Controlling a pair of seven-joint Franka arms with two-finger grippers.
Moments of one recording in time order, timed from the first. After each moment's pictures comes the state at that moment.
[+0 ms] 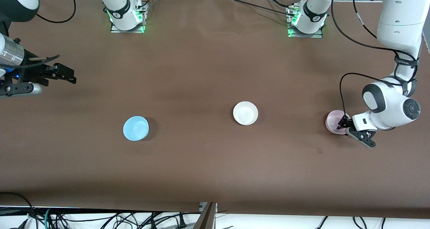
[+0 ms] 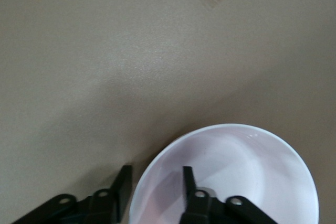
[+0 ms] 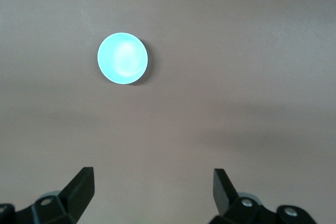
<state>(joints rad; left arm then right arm) 0.08 0.66 0.13 -1.80 -0.28 2.41 1.02 0.12 0.13 -0.09 -1.55 0.04 1.61 -0.06</state>
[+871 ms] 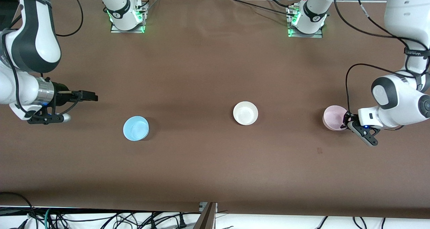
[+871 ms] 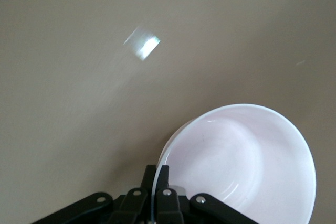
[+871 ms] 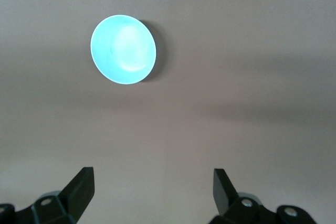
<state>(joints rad) 0.07 0.51 0.08 -1.78 -0.28 2.20 1.09 0.10 0.35 -0.10 -1.56 0.17 1.67 -0.06</state>
